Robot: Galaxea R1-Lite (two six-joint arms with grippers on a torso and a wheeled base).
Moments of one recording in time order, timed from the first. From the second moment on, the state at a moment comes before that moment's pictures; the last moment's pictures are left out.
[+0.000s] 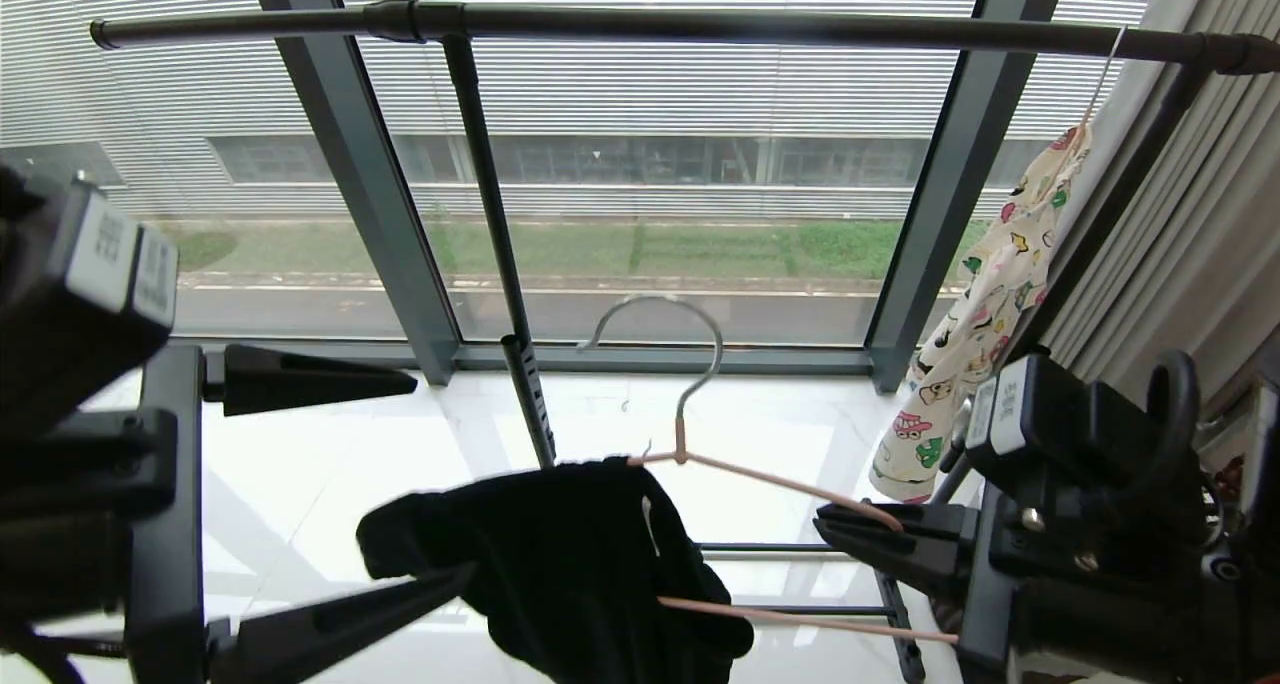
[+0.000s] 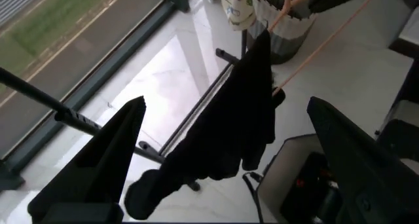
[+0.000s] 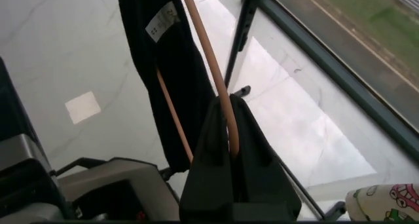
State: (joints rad) left arm -0.59 1.09 -0.89 0.22 -0.32 0.51; right arm 1.04 1.34 -0.69 -0.32 0.01 -0.18
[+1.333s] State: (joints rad) left arm -0.69 1.06 -0.66 0.19 -0.36 0.64; right arm 1.26 1.31 -0.72 -0.25 0.02 -0.26
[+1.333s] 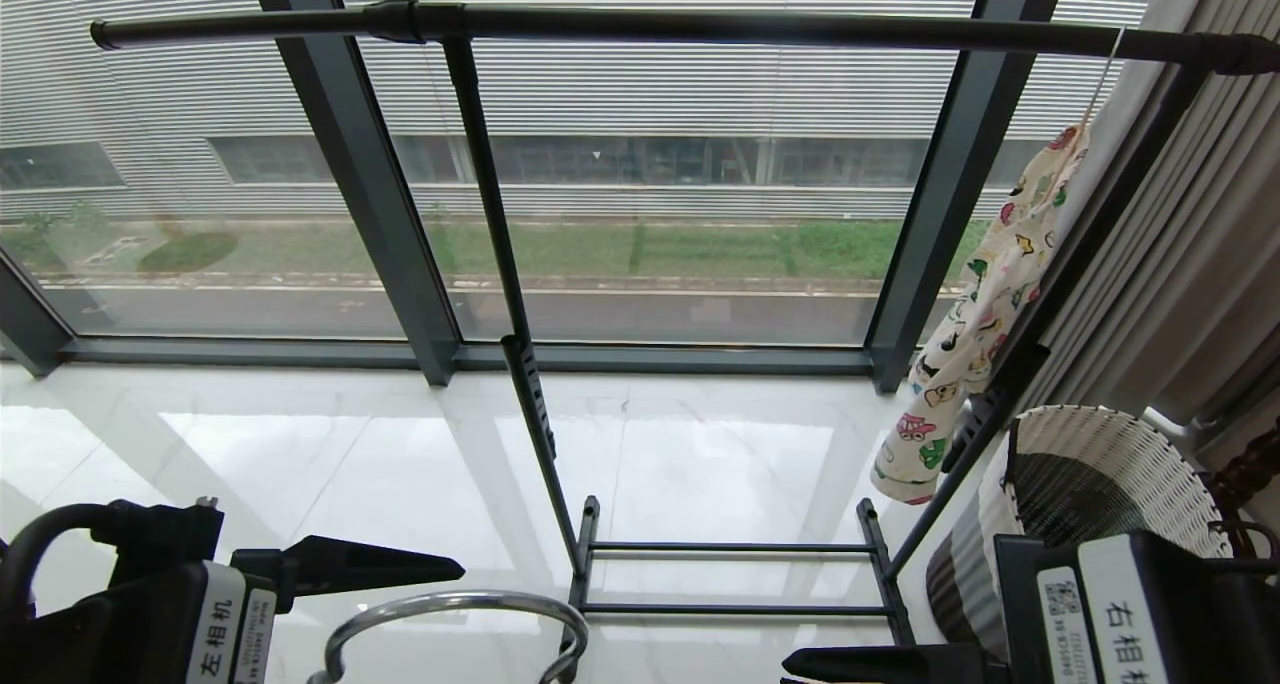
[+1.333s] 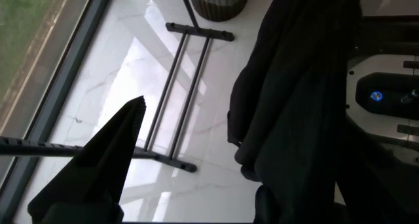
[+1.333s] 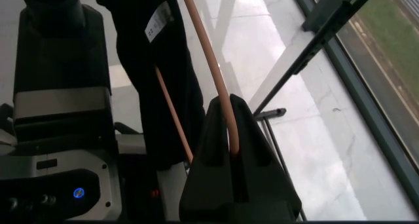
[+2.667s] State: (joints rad) left arm -0.56 1.07 -0.61 0.07 -0.20 0.59; right arm 1.24 1.35 -0.71 -0.30 -0.17 -0.26
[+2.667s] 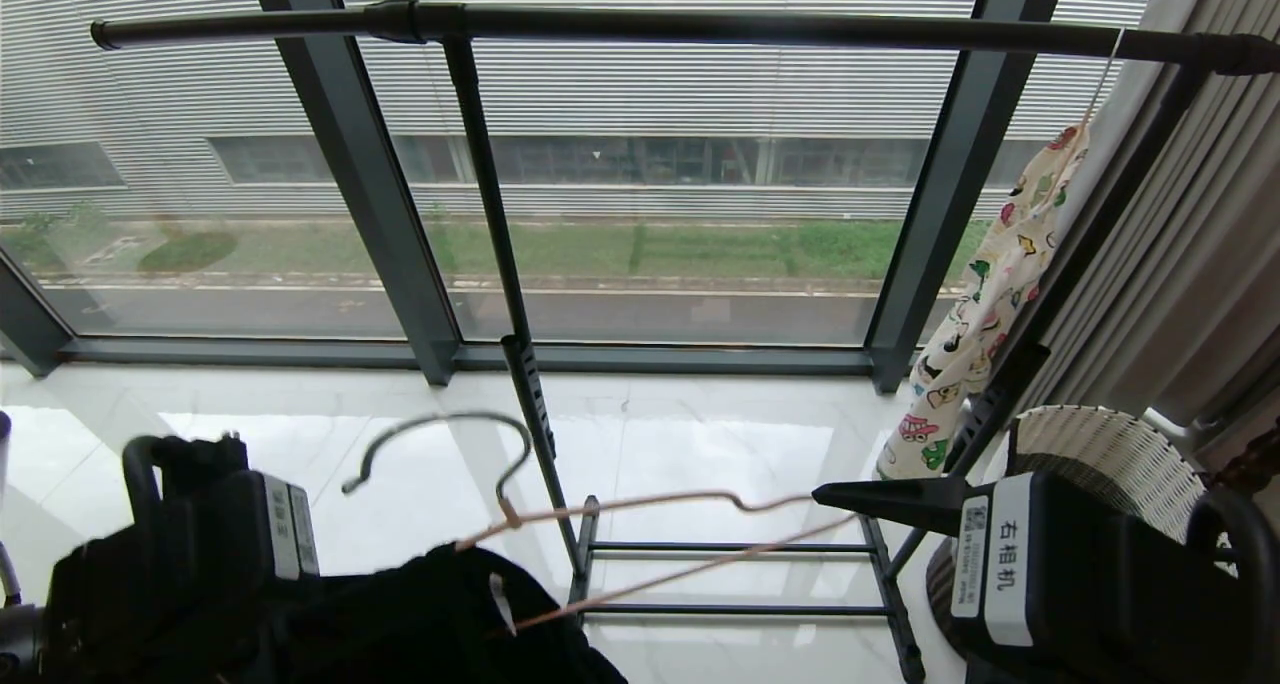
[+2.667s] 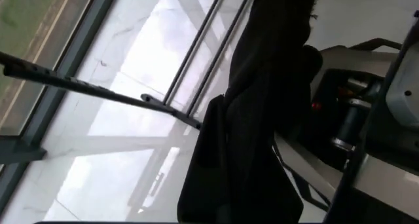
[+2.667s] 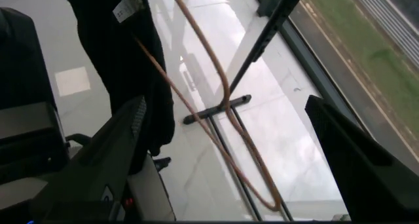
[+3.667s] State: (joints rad) left arm -0.56 1.08 -0.77 -0.03 -0.26 0.51; right arm 1.14 1.78 -0.69 -0.96 -0.36 -0.10
